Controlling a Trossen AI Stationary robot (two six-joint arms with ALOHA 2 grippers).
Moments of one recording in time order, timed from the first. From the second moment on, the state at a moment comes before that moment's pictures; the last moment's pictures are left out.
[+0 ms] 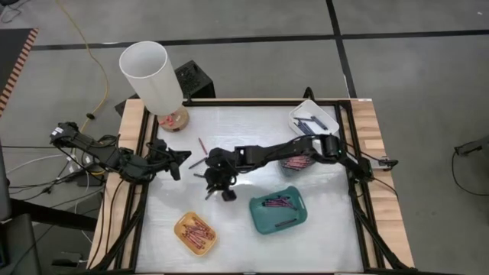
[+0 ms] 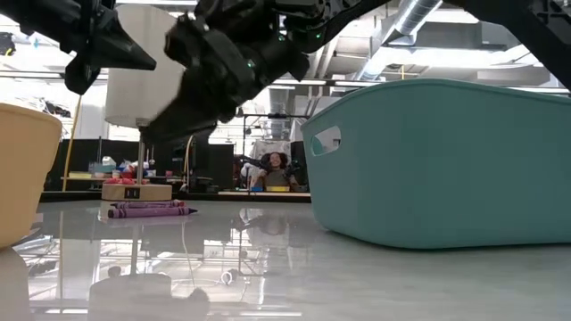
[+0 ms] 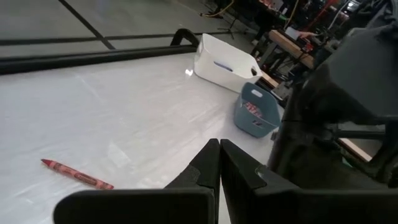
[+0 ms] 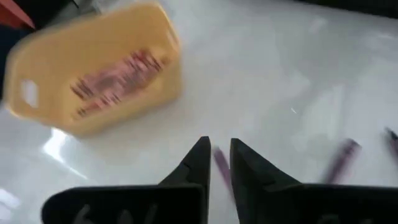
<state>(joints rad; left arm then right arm) -0.42 0.54 0.43 -0.19 -0.87 -0.78 0.02 2.22 1.81 -0.23 -0.42 -0.22</state>
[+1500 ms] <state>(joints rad) -0.42 0.54 0.43 -0.24 -0.92 -0.73 0.02 2.39 1.81 -0.23 -0.27 -0.35</state>
